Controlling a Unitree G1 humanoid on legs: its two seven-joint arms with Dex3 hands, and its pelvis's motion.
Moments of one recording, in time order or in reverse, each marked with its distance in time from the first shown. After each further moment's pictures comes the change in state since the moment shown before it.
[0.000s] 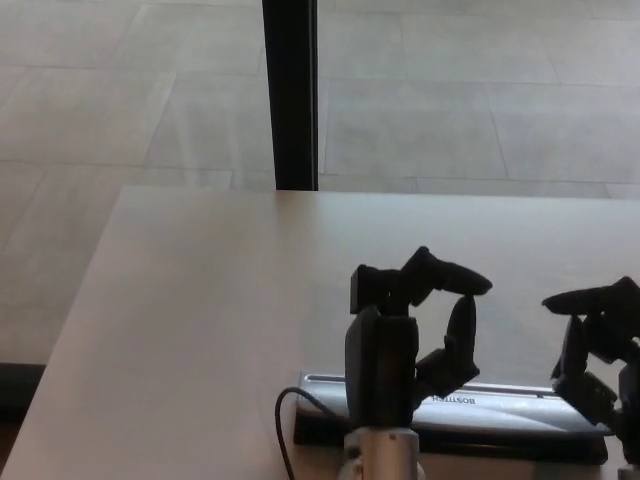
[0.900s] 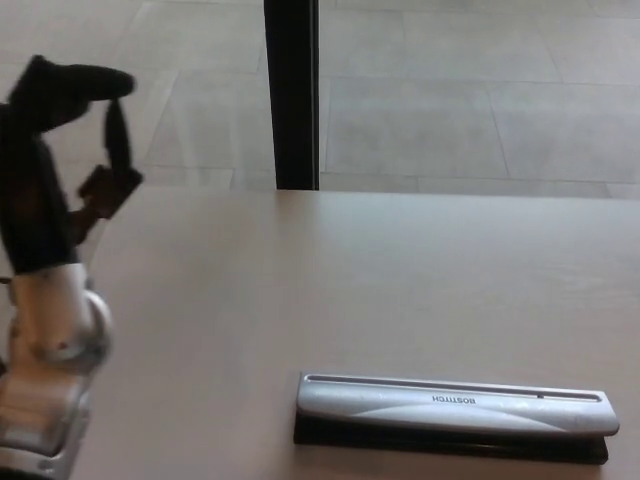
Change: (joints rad) left_arm 0.029 0.572 0.567 -0.466 -0.361 0.217 -0.280; right_arm 0.209 -0.569 -0.532 -0.125 0.193 0.262 0.135
